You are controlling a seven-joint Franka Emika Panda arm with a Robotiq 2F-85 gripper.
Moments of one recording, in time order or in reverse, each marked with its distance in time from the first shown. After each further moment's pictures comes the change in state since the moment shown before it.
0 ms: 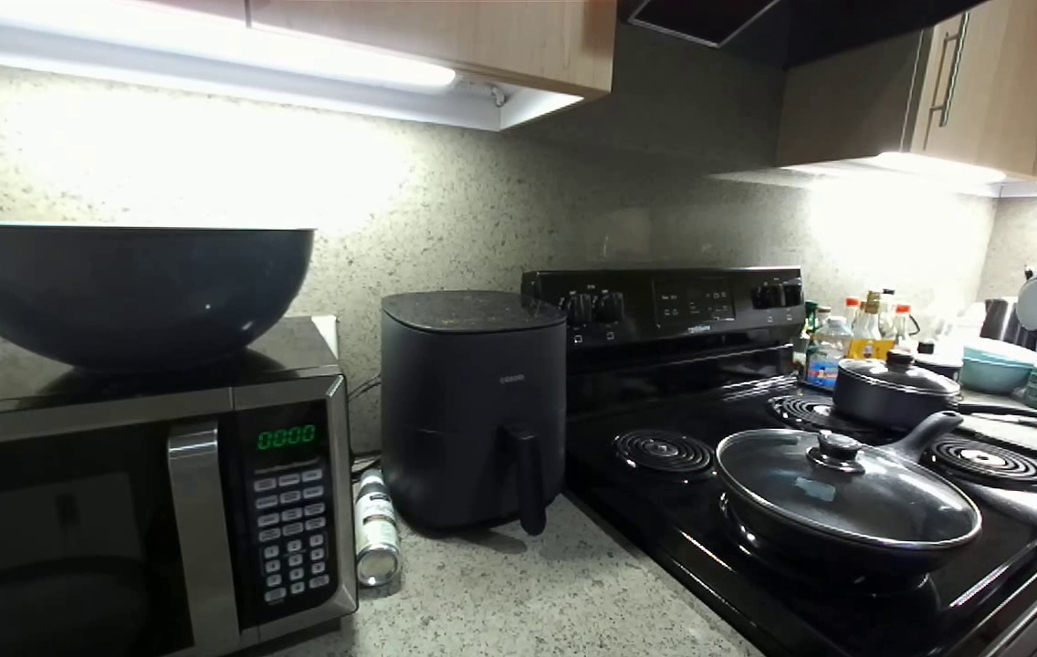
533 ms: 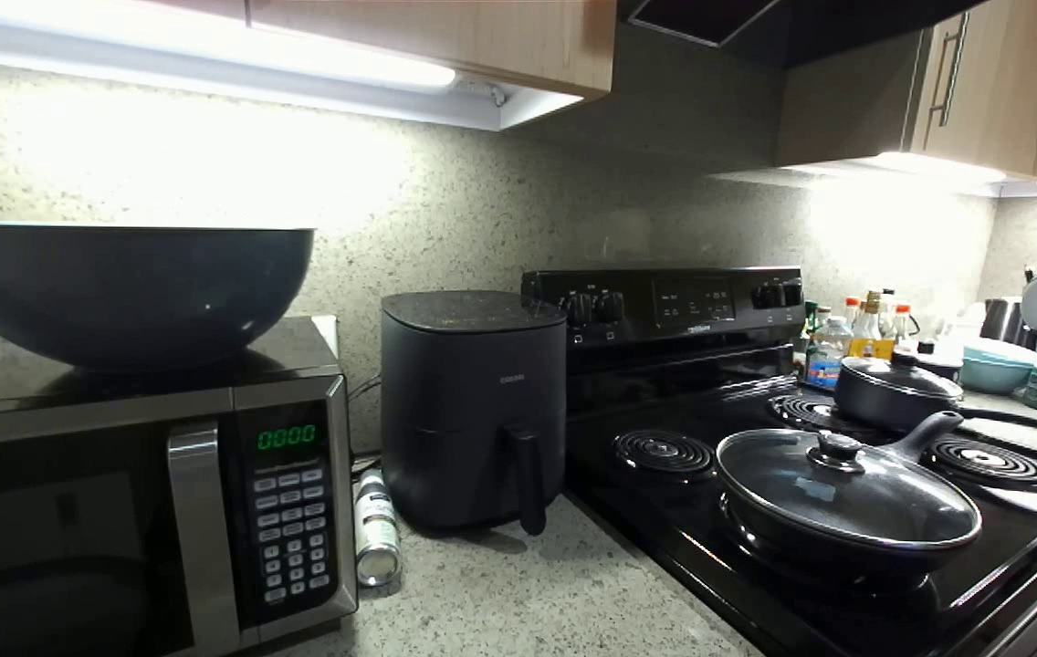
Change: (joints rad) arm 0.010 -0.022 -0.010 -0.027 -0.017 0.023 0.038
